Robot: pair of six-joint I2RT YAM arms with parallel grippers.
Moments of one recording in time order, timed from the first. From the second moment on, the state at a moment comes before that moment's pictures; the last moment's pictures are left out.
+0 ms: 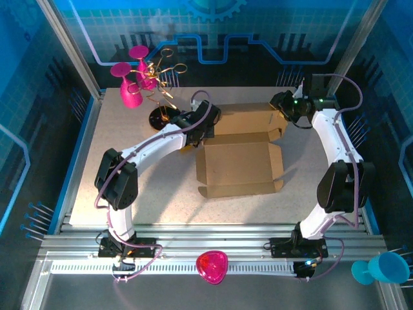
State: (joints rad) left arm -0.62 1.86 1.59 -0.64 -0.39 -0.58; right arm -0.03 1.68 1.56 -0.68 -0.43 0.71
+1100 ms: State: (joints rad) left arm -0.58 1.87 1.77 -0.78 -0.33 -0.61; right arm -0.12 1.40 1.25 -0.39 -0.50 0.96
